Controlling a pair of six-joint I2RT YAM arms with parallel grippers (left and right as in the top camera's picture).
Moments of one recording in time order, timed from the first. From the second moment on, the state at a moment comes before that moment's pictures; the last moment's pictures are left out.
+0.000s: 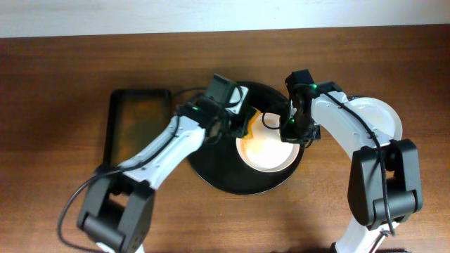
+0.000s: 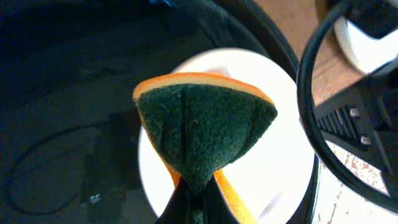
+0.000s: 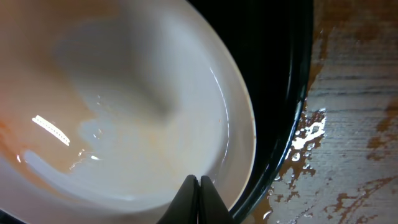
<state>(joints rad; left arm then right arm) -0.54 1.84 1.33 -0.47 0.29 -0.23 0.21 1.91 1.36 -1.01 -0.07 0.26</state>
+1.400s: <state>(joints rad) 0.03 1.77 1.35 -0.64 0.53 -0.22 0.21 1.91 1.20 -0.86 -0.07 0.26</state>
